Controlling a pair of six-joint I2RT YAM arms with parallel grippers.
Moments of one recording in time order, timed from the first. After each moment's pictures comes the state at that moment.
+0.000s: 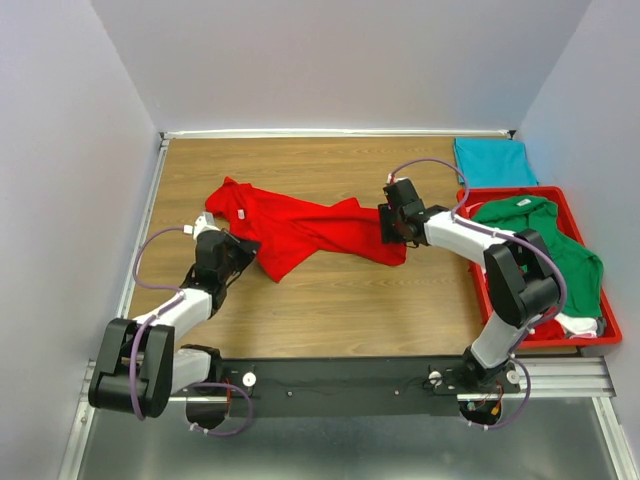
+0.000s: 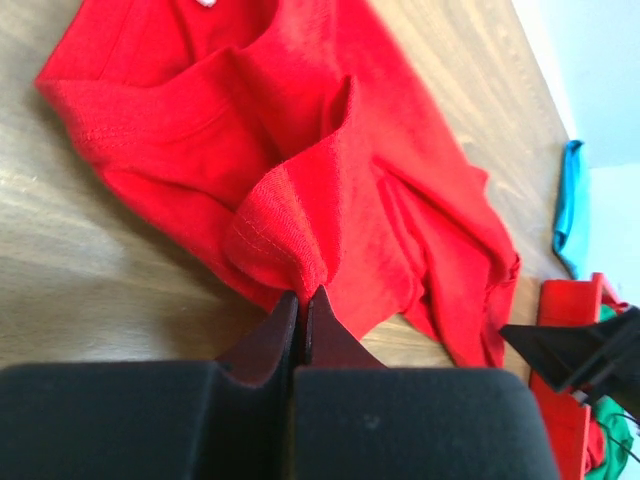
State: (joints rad) left arm -0.16 1.19 0.32 0.41 0.06 -0.95; right arm 0.48 1.72 1.05 -0.29 0.22 0.28
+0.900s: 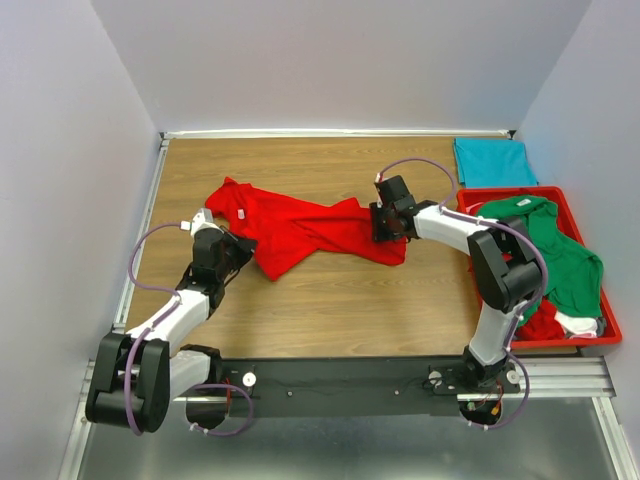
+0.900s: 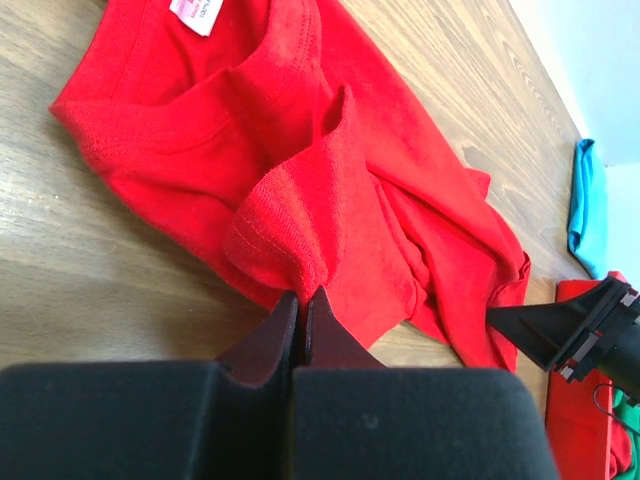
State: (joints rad) left arm -0.16 1.11 0.35 0.31 0.04 -0.88; right arm 0.48 1.85 1.14 -0.27 0.06 0.28
